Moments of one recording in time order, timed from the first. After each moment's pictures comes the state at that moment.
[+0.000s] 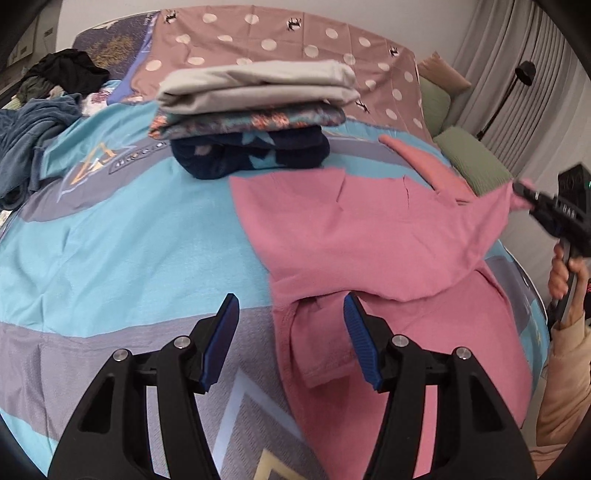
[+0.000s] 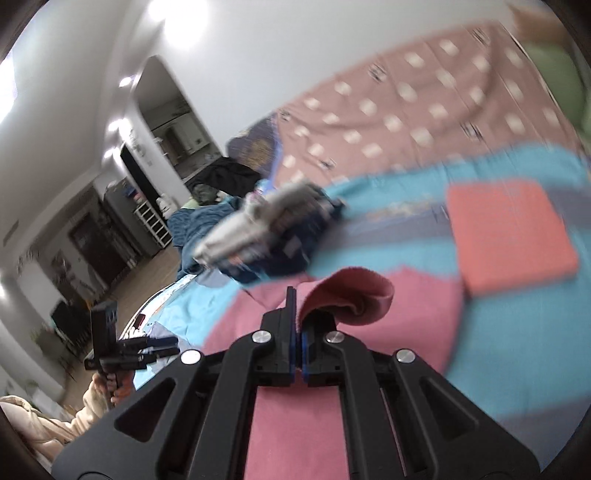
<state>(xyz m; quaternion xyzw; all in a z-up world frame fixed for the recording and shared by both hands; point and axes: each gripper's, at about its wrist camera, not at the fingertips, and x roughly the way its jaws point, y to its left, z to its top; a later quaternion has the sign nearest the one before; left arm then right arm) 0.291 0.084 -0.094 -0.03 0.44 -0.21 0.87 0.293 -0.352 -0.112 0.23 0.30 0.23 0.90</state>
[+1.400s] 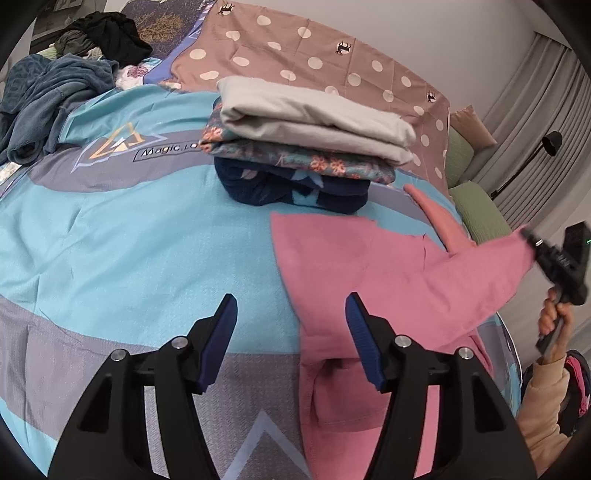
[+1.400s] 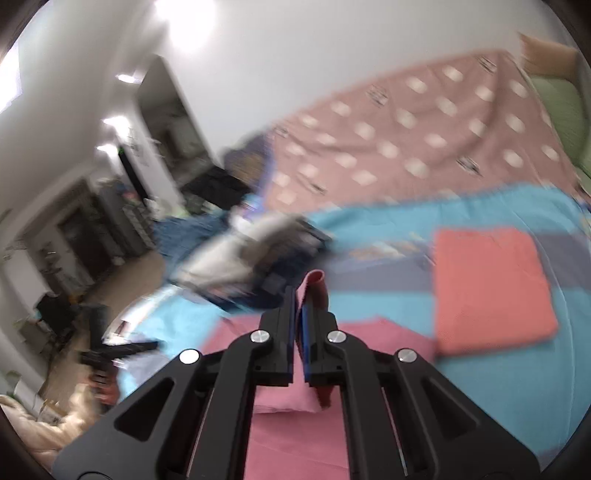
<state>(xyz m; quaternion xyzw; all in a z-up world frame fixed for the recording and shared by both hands) 0.326 0.125 -0.085 -0.13 0.43 -0.17 0.88 0.351 -0.362 -0.086 0.17 0.31 0.18 0.92</state>
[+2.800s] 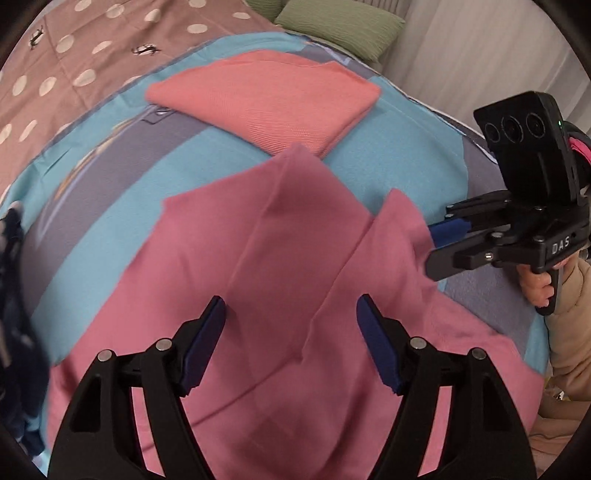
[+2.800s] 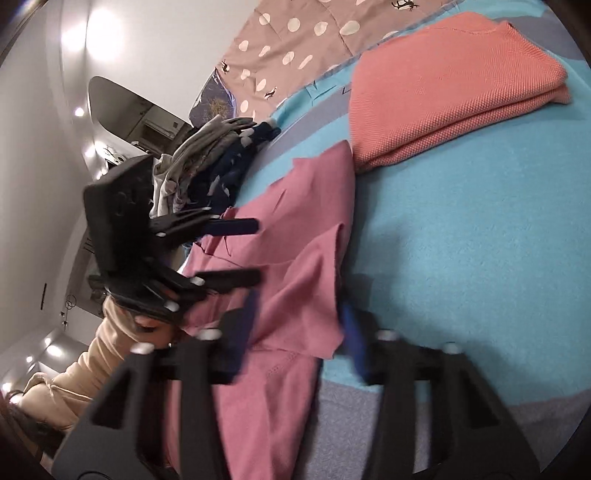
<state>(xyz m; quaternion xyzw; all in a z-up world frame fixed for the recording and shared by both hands) 0.416 -0.240 -0.132 0.23 0.49 -0.44 0.72 0.349 -0.422 -0.218 0.32 0.42 0.27 0.81</state>
